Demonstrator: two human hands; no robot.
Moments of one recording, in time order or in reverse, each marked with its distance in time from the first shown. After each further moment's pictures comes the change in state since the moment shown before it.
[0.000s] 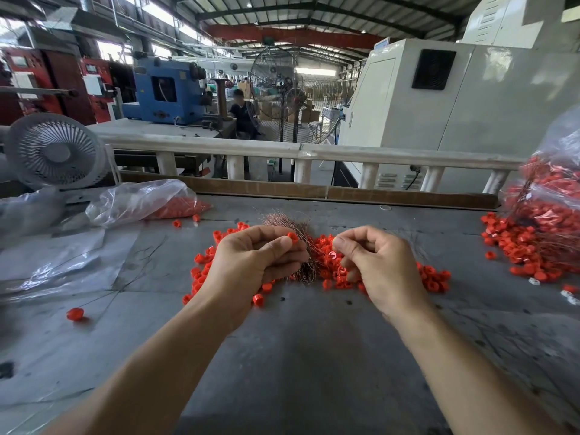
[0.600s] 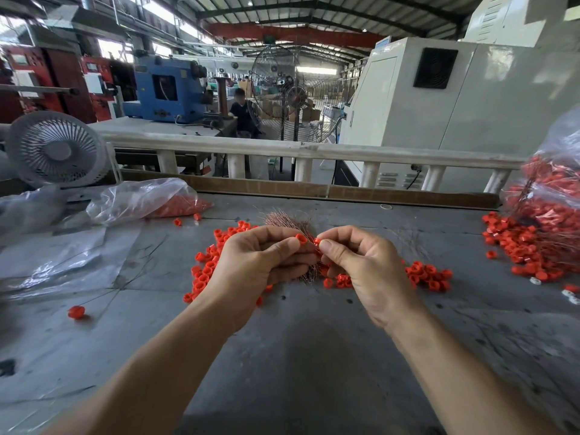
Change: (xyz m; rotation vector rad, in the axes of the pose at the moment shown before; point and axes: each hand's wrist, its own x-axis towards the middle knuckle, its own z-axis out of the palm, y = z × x) left_hand -0.006 0.003 0.007 0.017 -0.051 -0.020; right_hand -0.014 -0.016 0.014 0.217 -0.149 0.043
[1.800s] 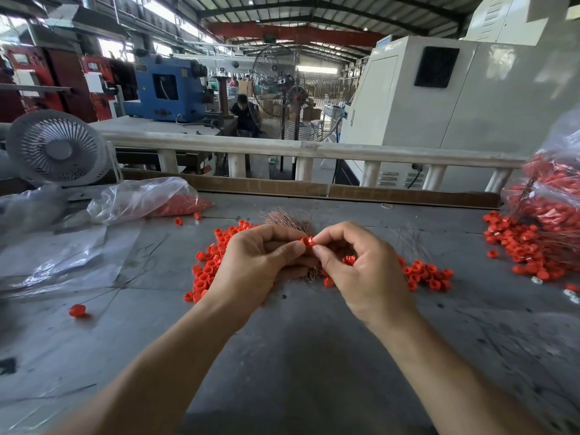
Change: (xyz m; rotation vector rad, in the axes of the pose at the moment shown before) left_hand -0.002 -0.001 0.006 0.126 0.008 0.075; right_hand -0.004 0.003 0.005 -0.407 0.057 -0.409
